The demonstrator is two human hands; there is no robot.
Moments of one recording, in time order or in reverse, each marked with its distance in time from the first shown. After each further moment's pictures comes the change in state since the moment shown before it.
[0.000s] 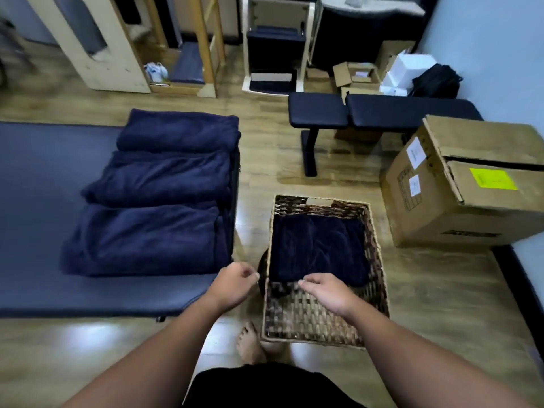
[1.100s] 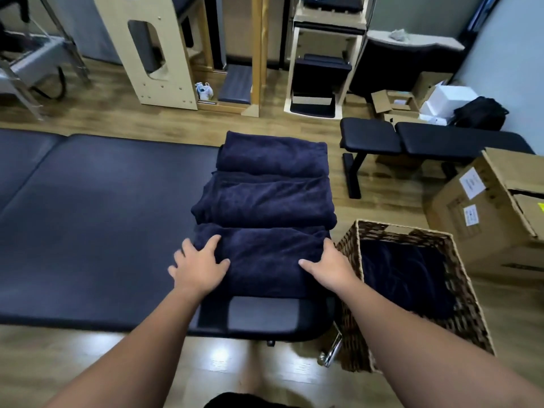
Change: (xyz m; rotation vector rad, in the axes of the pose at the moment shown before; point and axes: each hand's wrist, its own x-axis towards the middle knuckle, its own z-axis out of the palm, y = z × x) left_hand -0.005 -0.186 -0.258 0.282 0.303 -0.258; right_hand 0.033 -0.248 0.161 -0.179 0.365 -0.103
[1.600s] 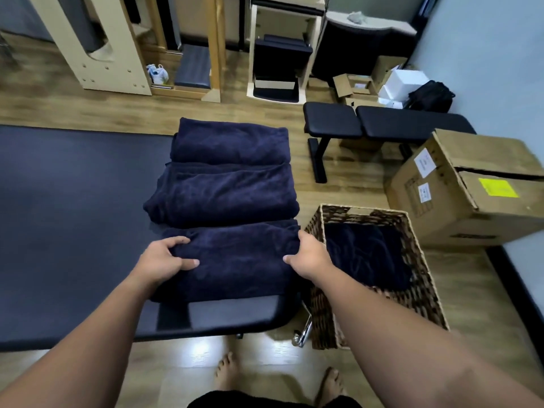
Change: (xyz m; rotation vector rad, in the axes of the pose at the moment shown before) left_hand 0.028 -0.003 0.005 -0.537 -0.208 -0.053; right_hand 0.001 0.024 -0.018 -0.009 0.034 0.041
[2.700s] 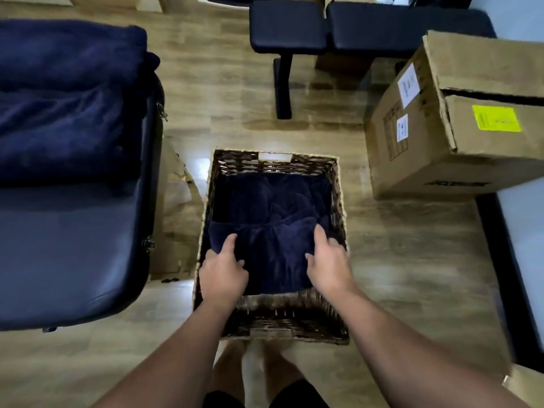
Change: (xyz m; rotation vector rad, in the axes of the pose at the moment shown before) left_hand -0.065 0.109 0.471 0.460 0.105 0.057; right_hand 0.088 0.366 -0.115 -0.280 0.069 -0.045
